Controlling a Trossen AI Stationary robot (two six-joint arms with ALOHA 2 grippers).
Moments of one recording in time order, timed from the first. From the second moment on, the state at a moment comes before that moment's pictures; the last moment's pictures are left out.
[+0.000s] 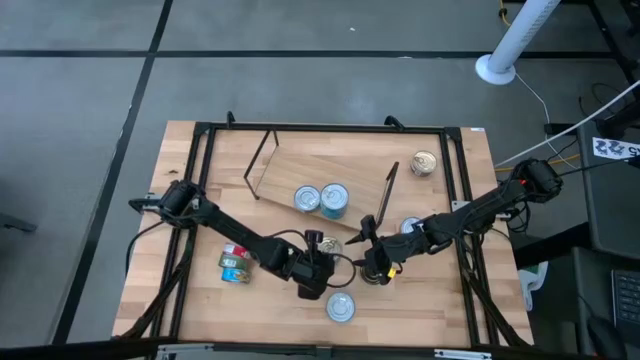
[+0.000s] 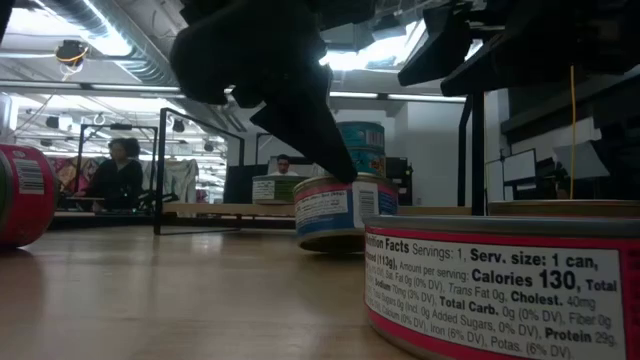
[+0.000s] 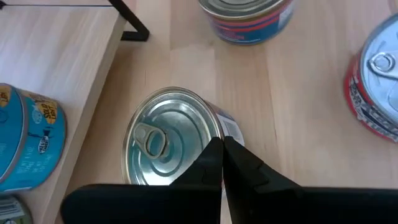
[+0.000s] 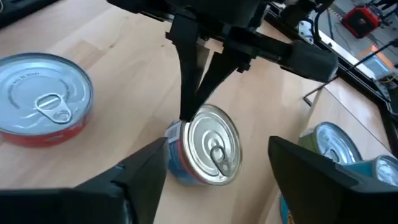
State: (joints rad) left arm -0.41 2.00 1.38 -0.41 -0.48 -0.18; right arm 0.44 1.44 0.79 0.05 0.31 -0.34
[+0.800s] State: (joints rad) left arm -0.36 1.98 1.39 -0.40 -0.48 -0.38; right arm 0.44 1.66 0.79 0.14 0.37 -0.43
